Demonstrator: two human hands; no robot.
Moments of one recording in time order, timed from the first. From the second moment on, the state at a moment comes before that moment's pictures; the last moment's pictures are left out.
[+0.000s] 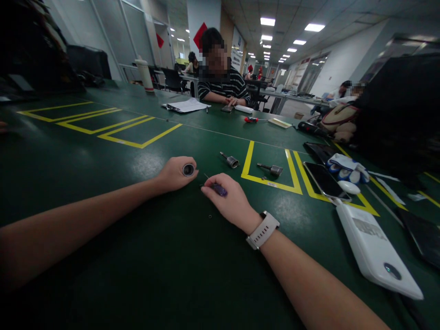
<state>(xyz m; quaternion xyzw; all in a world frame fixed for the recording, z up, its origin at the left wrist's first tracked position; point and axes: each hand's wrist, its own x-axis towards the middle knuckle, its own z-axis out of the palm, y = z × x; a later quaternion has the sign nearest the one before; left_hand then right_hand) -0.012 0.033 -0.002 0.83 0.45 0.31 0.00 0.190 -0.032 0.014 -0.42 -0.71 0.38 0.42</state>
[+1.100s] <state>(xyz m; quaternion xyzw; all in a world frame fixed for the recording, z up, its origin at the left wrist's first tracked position) -0.013 0.036 -0.001 0.75 0.52 0.38 -0.12 0.172 -0.060 0.008 -0.28 -0.94 0.12 0.18</state>
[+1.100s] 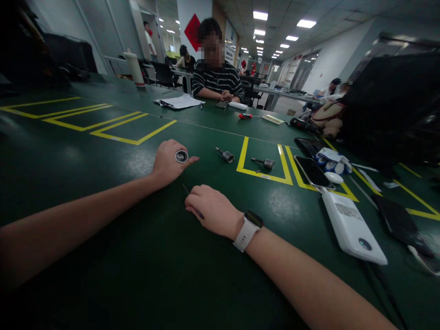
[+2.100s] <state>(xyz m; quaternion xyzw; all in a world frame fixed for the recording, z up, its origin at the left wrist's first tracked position) 0.020 -0.089 0.064 0.51 0.51 0.50 0.48 0.216 -0.135 0.015 -0.26 -0.87 0.33 0.26</state>
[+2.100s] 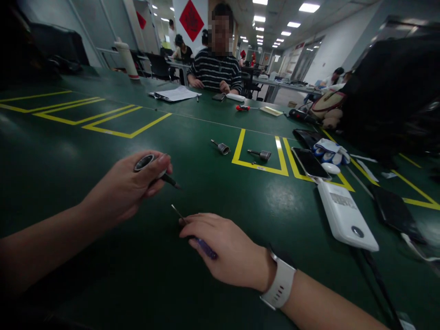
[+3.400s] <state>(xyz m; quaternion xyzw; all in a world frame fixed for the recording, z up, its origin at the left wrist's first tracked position) 0.021 -0.100 0.038 0.49 0.49 0.41 0.60 0.220 -0.151 0.015 -0.32 -0.86 0.08 0.40</state>
